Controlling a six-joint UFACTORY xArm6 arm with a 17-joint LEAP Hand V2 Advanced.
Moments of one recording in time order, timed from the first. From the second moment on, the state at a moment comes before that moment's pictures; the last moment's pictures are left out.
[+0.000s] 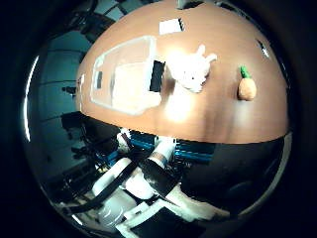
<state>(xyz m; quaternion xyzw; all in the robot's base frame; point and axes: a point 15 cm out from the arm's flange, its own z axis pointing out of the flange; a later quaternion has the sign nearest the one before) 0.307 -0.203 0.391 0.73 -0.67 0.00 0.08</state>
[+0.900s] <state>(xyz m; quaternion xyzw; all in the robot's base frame) 0.427 -0.239 0.244 0.71 -0.70 0.01 0.04</state>
